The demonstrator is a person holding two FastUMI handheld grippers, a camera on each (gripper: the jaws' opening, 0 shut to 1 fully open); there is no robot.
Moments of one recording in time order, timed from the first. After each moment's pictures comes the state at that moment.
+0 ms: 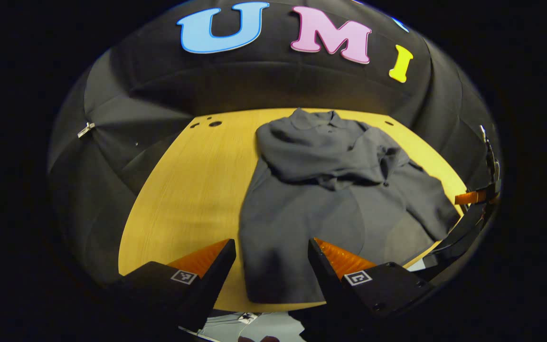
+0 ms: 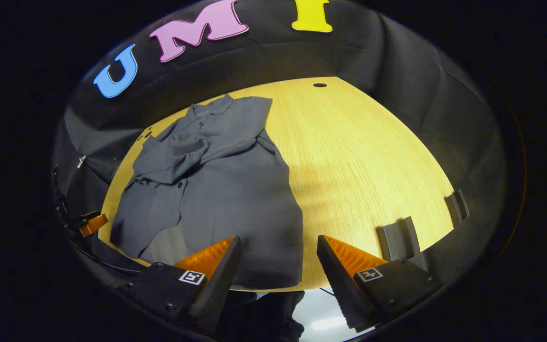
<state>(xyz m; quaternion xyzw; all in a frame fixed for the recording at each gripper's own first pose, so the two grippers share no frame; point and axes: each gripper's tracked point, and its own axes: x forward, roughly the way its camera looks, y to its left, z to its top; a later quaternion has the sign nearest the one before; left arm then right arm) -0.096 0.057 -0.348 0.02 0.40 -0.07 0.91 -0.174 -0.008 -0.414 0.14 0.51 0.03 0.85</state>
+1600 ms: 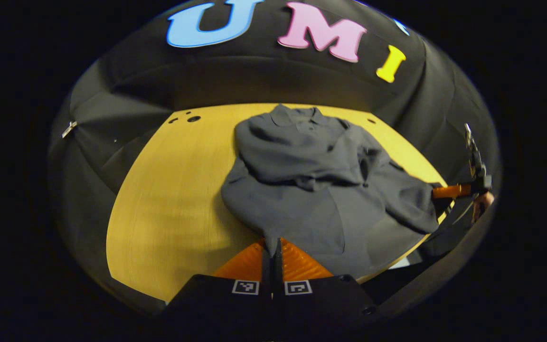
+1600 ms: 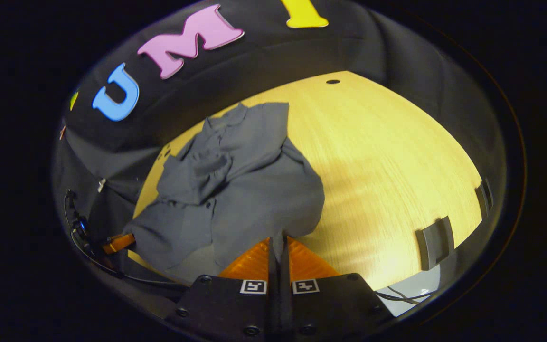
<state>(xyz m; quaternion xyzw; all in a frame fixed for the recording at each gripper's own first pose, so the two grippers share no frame) -0.063 0.022 -0.305 -0.03 0.40 -0.13 0.91 -0.123 0.024 -0.382 0.25 0.46 0.06 0.85</state>
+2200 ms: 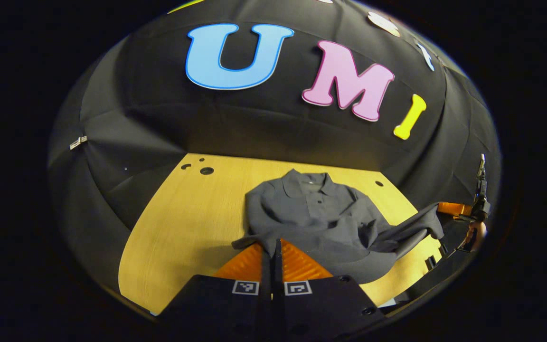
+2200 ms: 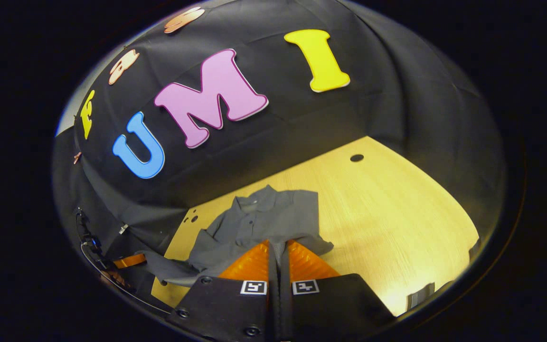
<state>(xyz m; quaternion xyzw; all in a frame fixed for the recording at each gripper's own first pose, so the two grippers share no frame) 0.041 0.039 -0.195 -0.09 0.29 -0.09 0.95 0.018 0.015 -0.246 0.27 0.29 0.08 0.91</state>
